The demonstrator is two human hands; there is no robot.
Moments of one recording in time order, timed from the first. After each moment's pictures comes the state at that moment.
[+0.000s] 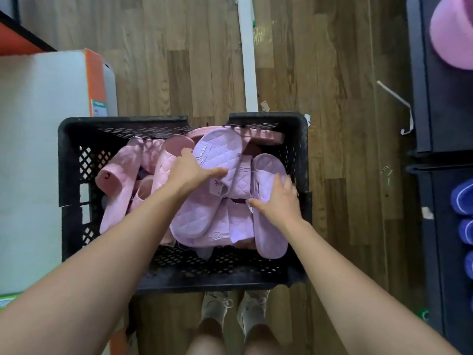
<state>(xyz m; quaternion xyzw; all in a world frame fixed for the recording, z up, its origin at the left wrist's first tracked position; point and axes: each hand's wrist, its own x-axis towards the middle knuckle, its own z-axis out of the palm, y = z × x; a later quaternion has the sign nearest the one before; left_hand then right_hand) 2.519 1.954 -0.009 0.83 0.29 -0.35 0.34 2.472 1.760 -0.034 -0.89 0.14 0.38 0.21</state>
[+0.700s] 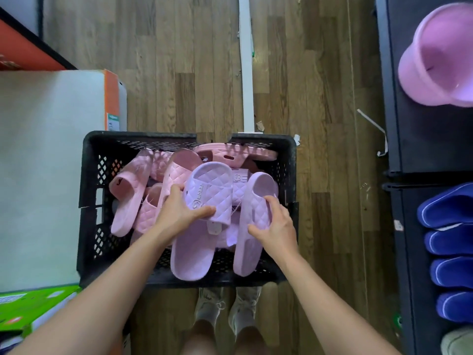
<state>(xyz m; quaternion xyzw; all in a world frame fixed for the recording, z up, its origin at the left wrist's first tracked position) 2.455 1.974 0.046 0.78 0.30 -0.31 0.45 2.432 1.762 0.038 -0.87 0.17 0.30 0.37</state>
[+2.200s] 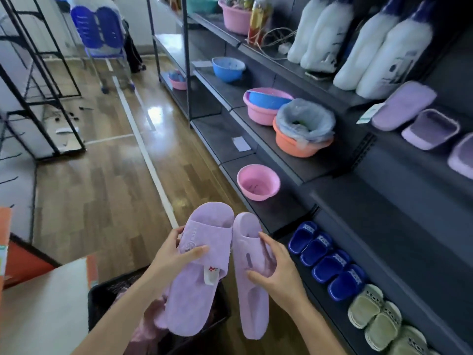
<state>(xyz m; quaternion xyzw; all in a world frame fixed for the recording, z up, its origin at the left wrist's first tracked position) 2.374 1.892 0.531 0.72 -0.04 -0.25 0.65 2.266 1.682 0.514 -0.85 0.17 -0.03 0.50</state>
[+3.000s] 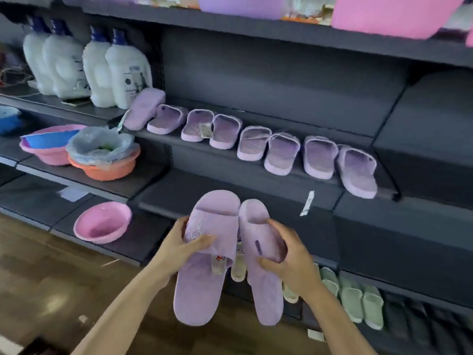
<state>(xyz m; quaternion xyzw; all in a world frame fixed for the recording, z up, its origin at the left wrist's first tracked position) 2.130 1.578 0.613 0.66 -0.37 -0.40 0.52 1.907 1.486 0.611 -0.80 0.40 -0.28 0.35</state>
